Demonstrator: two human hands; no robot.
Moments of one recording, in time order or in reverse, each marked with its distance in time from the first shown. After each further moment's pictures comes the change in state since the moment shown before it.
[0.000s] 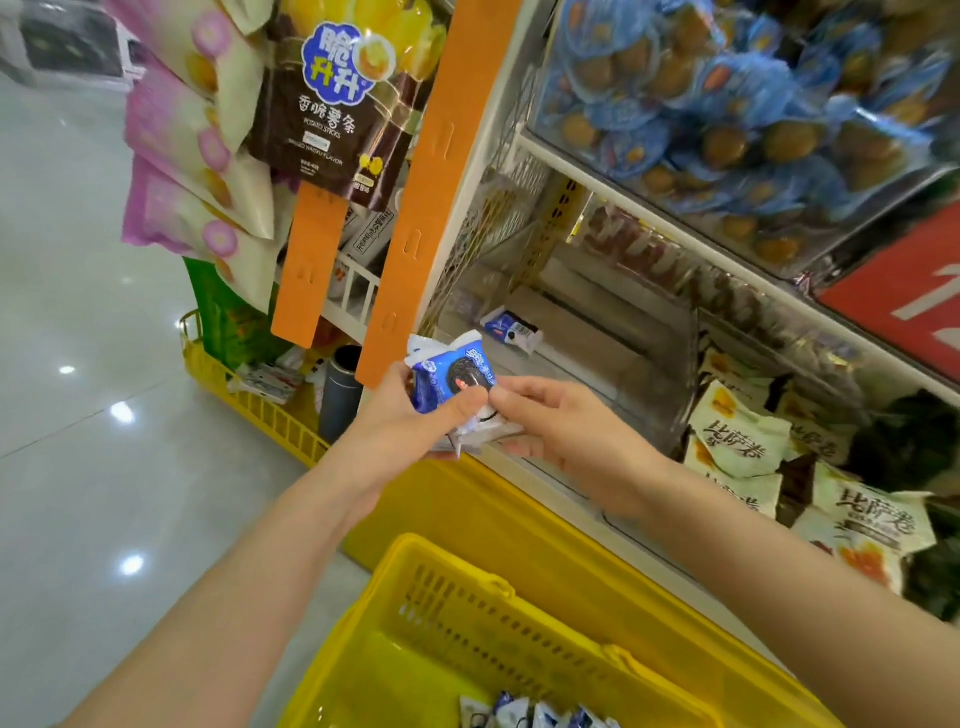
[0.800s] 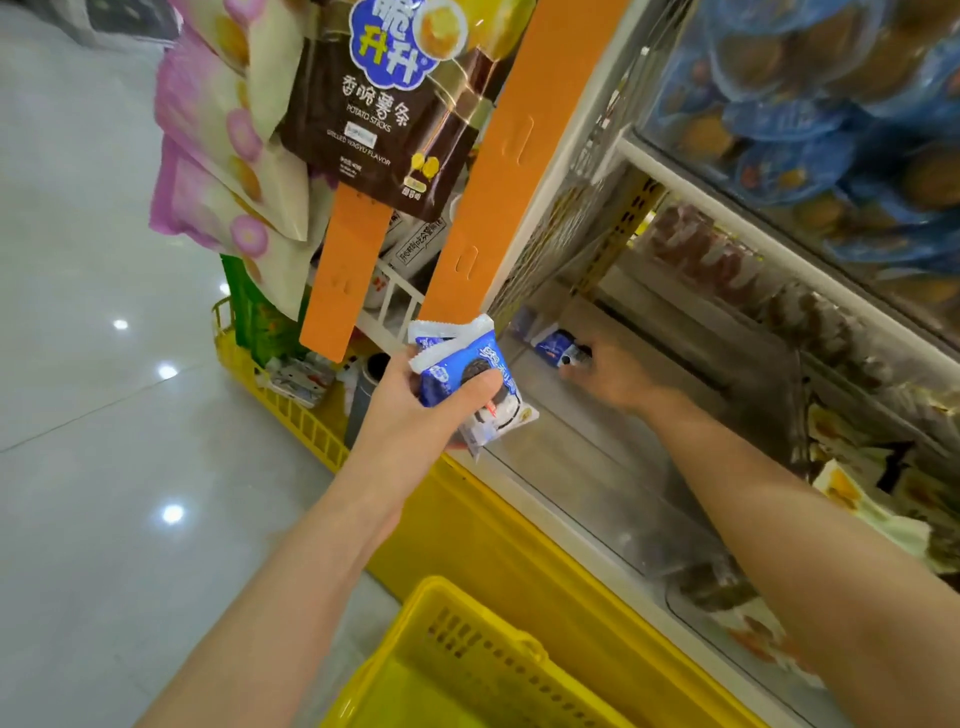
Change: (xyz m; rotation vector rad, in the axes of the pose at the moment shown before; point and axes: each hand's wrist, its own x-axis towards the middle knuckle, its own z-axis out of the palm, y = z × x) left_hand 0.054 0.001 -0.021 -0.228 0.222 0.054; right_hand 0.215 0.049 -0.099 -0.891 0.208 -0.013
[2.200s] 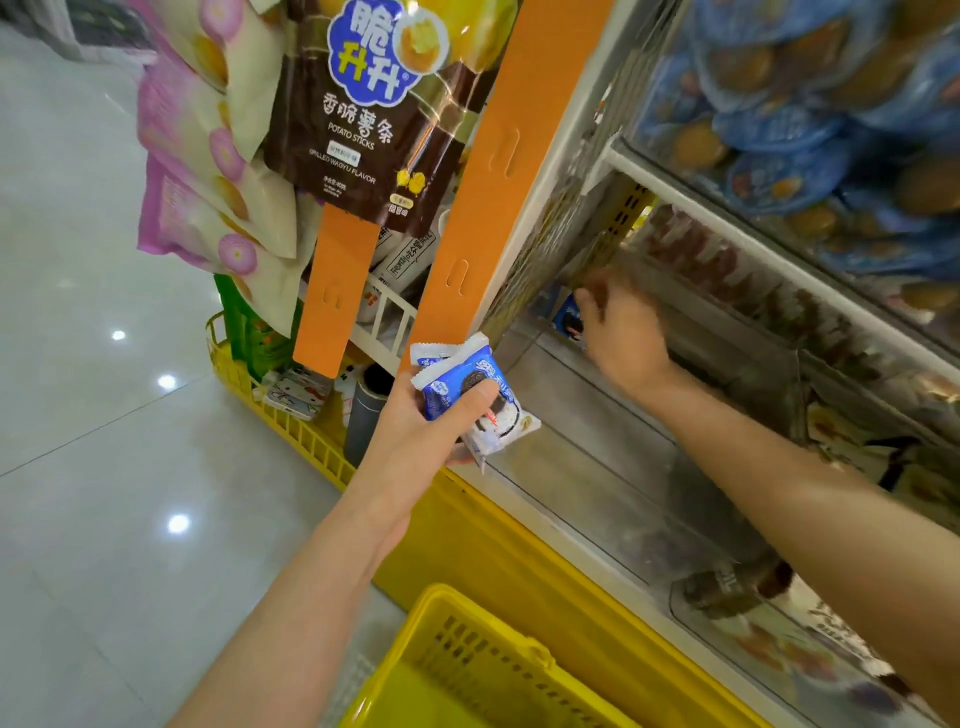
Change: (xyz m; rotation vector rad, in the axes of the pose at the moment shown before) left_hand 0.011 -0.006 0.002 0.011 -0.087 -0.041; right_hand -0.024 -0.051 -0.032 -0.033 0.532 -0.187
